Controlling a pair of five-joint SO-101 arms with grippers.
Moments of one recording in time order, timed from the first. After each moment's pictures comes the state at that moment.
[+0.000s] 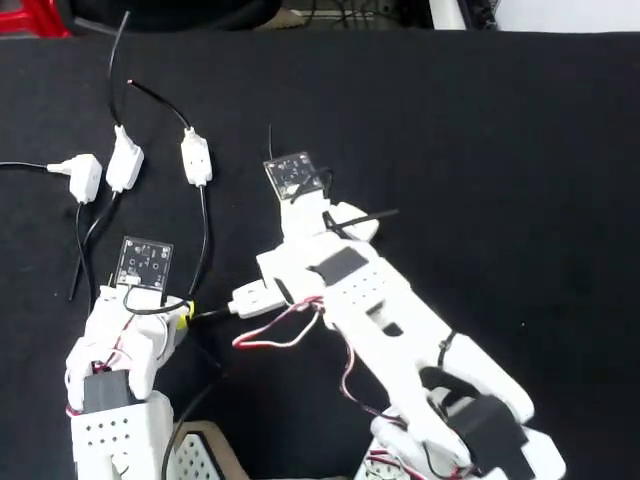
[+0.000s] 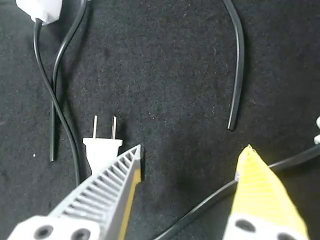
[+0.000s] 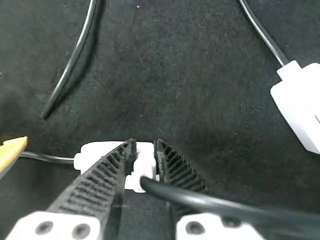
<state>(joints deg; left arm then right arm) -16.6 -97.3 96.4 56.5 -23.2 -34.3 -18.1 48.6 41.0 -15.1</state>
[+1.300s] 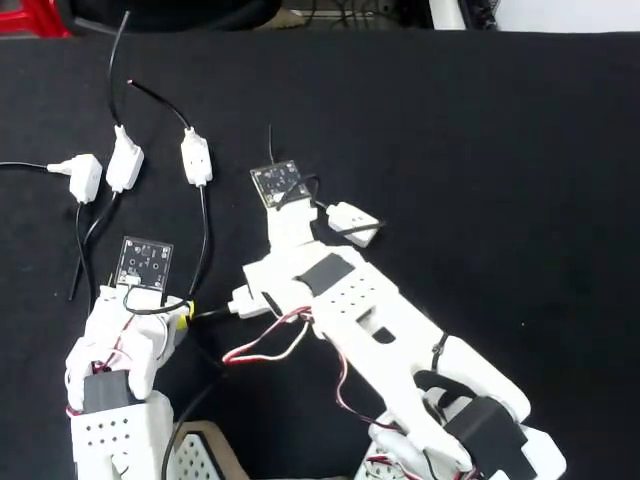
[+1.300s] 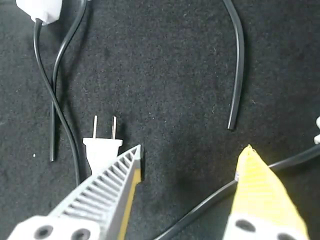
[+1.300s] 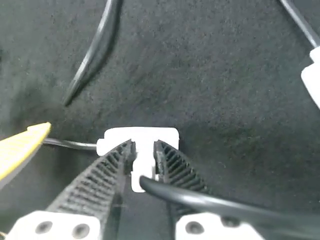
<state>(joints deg) -16.6 -97.3 96.4 56.5 -23.2 -38.9 -19.4 48.9 44.3 -20.4</state>
